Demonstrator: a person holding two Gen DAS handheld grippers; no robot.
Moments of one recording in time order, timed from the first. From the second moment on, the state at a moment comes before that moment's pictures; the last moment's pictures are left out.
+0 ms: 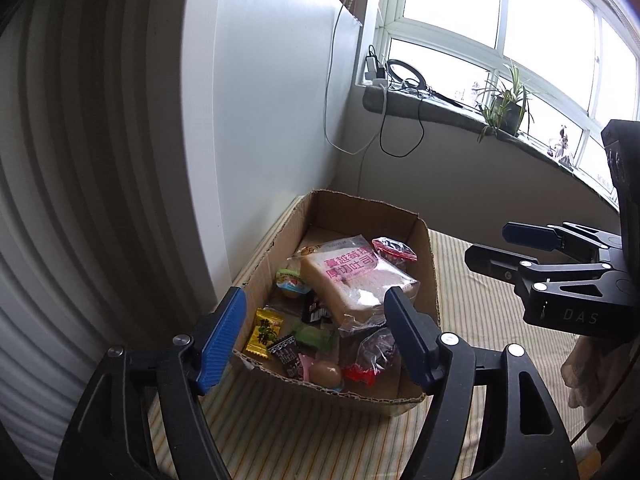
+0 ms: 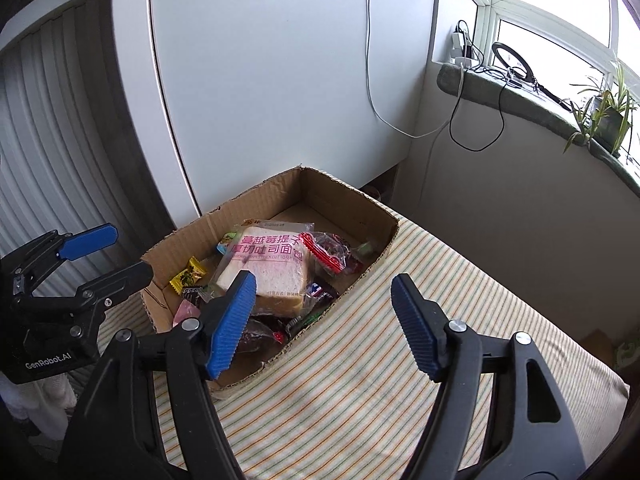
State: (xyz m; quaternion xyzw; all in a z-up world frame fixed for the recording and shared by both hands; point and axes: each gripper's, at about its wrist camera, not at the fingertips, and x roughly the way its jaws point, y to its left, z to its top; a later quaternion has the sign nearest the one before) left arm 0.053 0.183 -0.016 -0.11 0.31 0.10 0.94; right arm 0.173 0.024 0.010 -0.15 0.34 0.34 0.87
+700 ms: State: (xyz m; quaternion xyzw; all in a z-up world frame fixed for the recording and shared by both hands) left arm 0.011 0.140 0.002 -0.09 0.28 0.11 0.95; right arm 0.090 -0.042 0.028 -0.10 0.29 0.28 0.91
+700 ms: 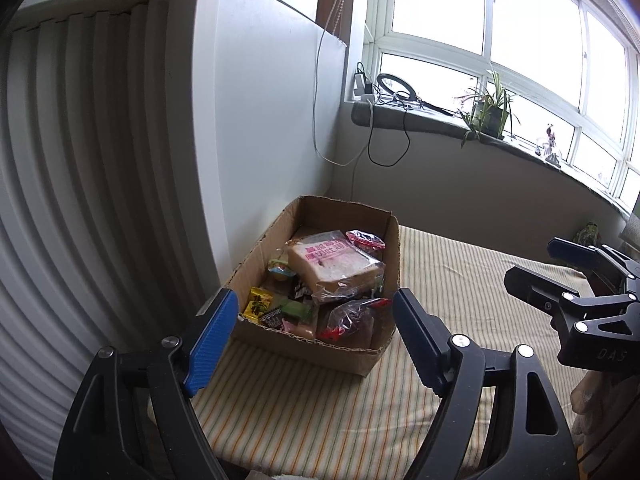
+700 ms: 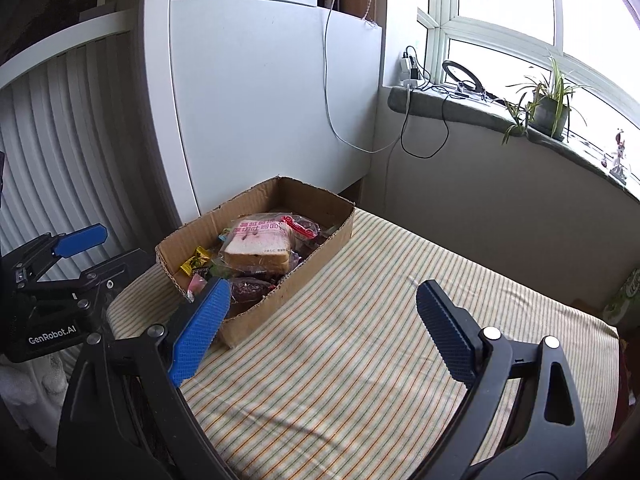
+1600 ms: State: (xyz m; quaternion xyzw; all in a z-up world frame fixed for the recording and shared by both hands) left arm -0.003 0.130 0.006 -0.09 0.27 0.11 0.95; right arm 0.076 -0.043 0.031 -0.11 0.29 0.28 0.91
